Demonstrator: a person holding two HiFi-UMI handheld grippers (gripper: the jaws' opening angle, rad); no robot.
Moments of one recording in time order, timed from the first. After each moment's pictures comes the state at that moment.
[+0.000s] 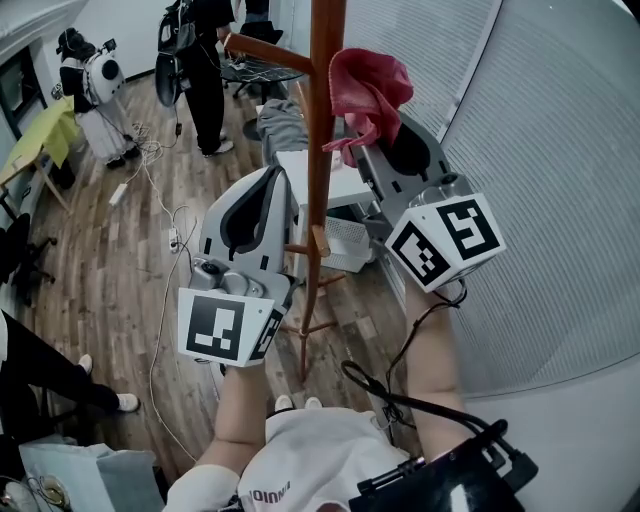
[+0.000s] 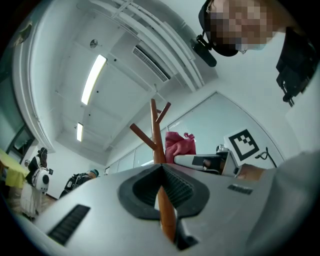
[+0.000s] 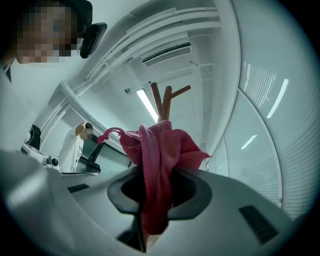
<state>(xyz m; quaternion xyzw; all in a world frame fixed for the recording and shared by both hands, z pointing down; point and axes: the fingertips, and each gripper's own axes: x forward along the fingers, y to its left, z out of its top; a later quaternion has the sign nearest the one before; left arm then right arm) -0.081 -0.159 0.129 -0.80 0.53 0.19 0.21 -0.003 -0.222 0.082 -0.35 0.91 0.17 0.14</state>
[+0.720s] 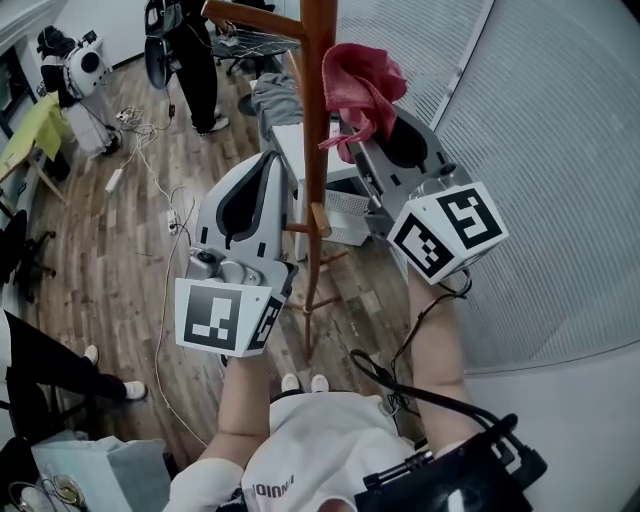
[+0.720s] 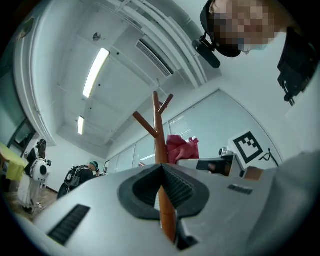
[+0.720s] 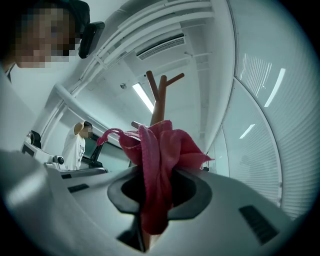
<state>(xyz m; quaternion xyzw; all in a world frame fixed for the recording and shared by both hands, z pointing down) -0.080 -0.170 0.149 -0.81 0.53 0.18 0.17 -0.001 -0.230 0.120 -0.35 0.92 0.12 0.12</state>
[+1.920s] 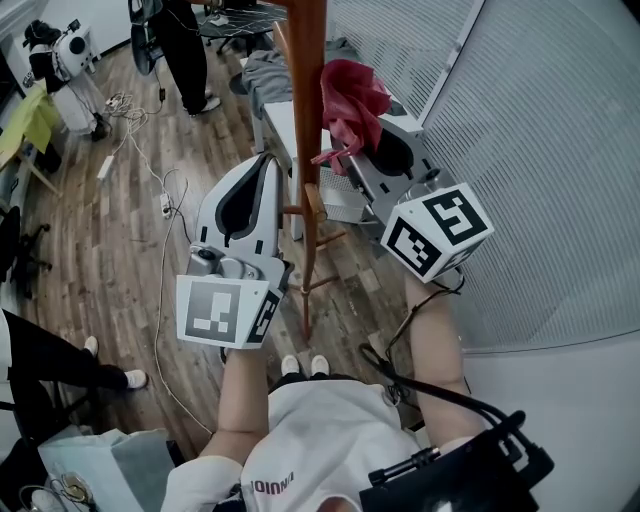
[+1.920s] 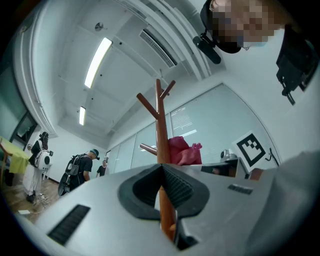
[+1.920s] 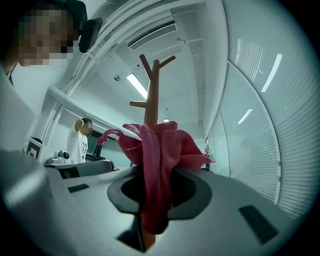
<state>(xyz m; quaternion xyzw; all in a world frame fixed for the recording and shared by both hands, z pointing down) -0.078 -0.178 0.193 -0.82 0.53 0.15 0.13 0.001 -0.237 0.187 -0.35 0.93 0.06 0.07</state>
